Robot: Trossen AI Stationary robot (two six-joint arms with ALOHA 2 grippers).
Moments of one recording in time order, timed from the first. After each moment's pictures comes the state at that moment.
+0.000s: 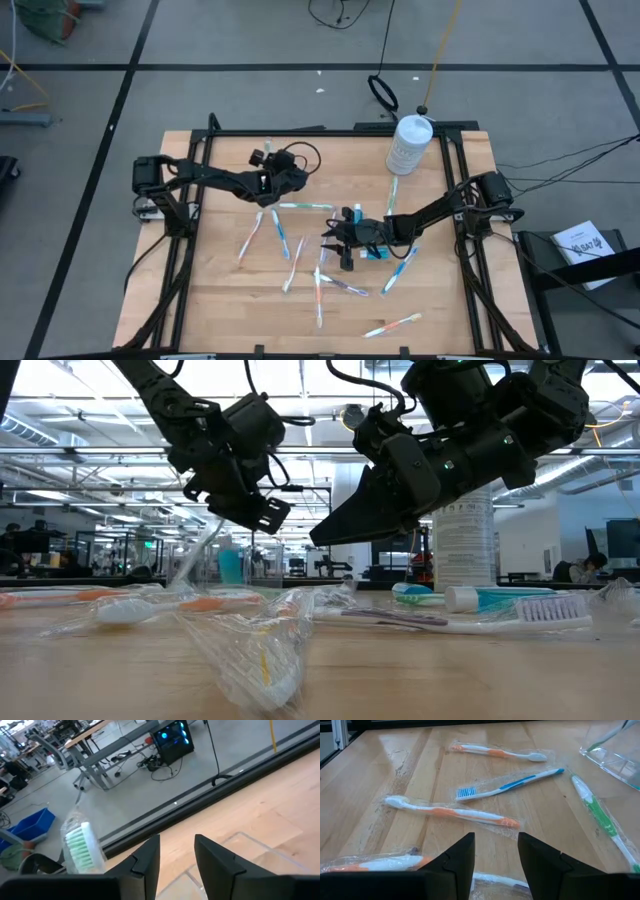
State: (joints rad) left arm 0.21 1.70 0.87 0.04 -1.05 -0.34; right arm 0.17 1.83 0.74 0.68 0.16 0.14
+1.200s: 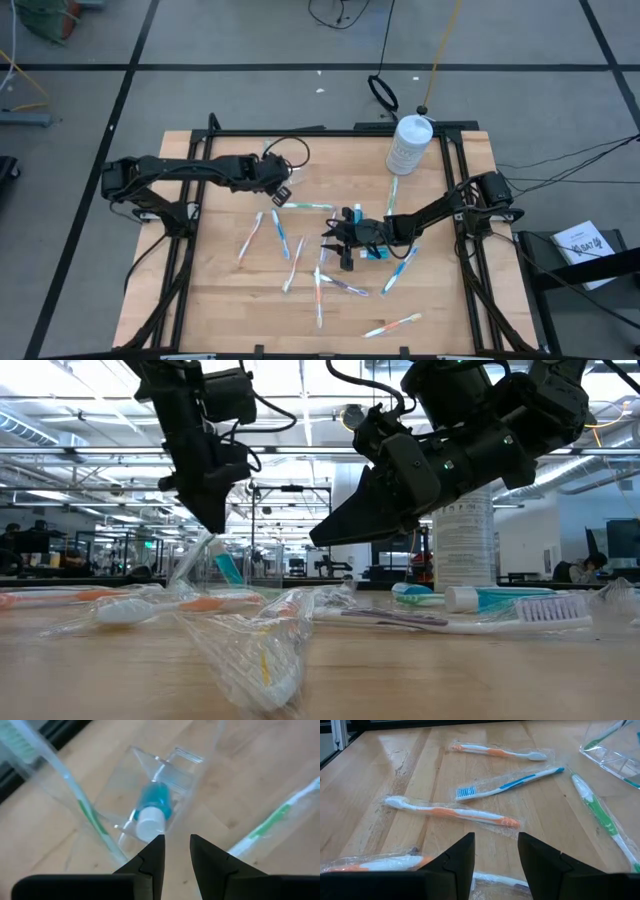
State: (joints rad) left arm 0.26 1.45 0.97 -0.68 -0.35 -0.48; right arm 0.17 1.83 0.74 0.68 0.16 0.15
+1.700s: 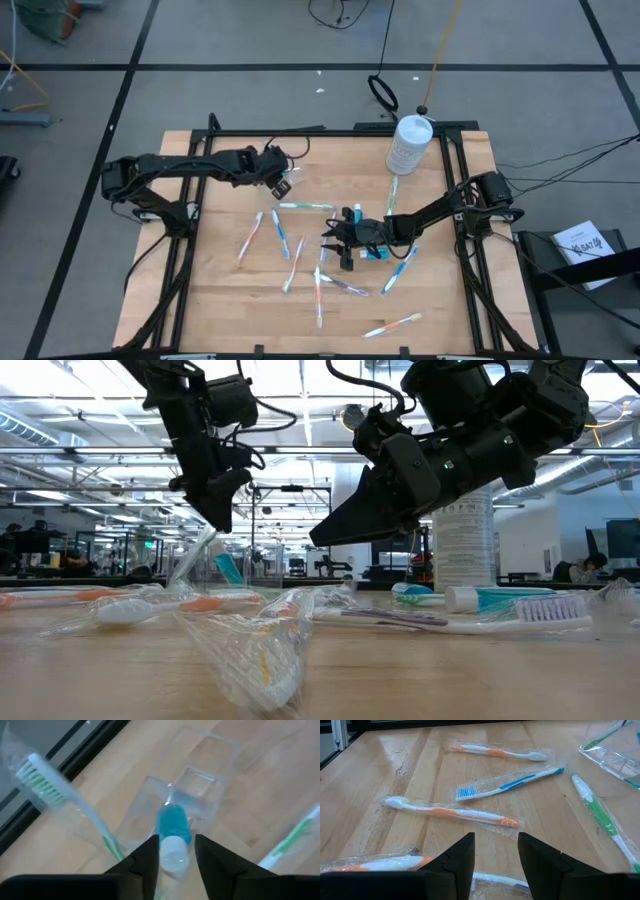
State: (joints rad) left arm 0.34 1.46 0.97 -0.61 -0.35 -0.31; right arm 0.17 1.83 0.74 0.68 0.16 0.15
